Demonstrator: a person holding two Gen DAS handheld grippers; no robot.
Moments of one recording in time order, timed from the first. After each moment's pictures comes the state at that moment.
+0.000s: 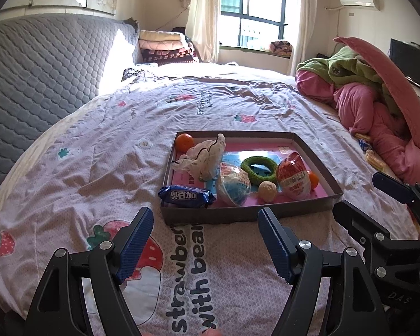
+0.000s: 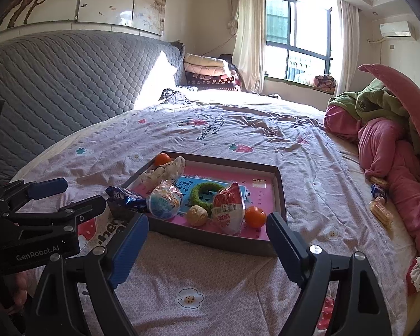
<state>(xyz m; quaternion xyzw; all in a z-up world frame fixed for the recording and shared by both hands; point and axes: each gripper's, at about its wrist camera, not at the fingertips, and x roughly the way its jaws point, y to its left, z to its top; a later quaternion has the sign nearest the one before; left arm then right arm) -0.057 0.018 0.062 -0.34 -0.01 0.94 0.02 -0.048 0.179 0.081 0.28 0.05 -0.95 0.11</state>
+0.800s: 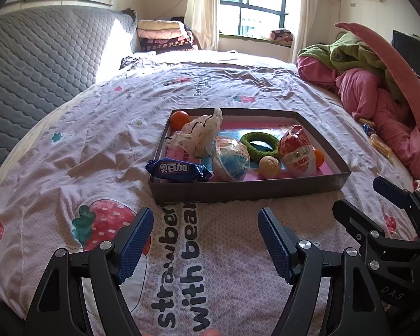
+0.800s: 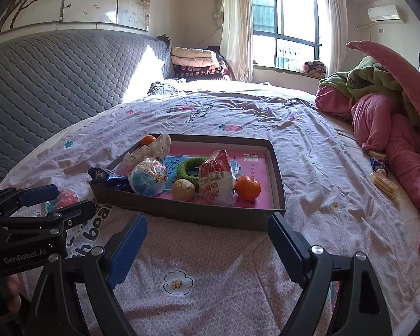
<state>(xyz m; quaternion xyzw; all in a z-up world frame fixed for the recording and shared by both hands) -0.060 0.031 0.027 -0.36 -0.01 0.93 0.02 -0.050 0.196 0.038 0.30 0.02 -0.95 0.08</state>
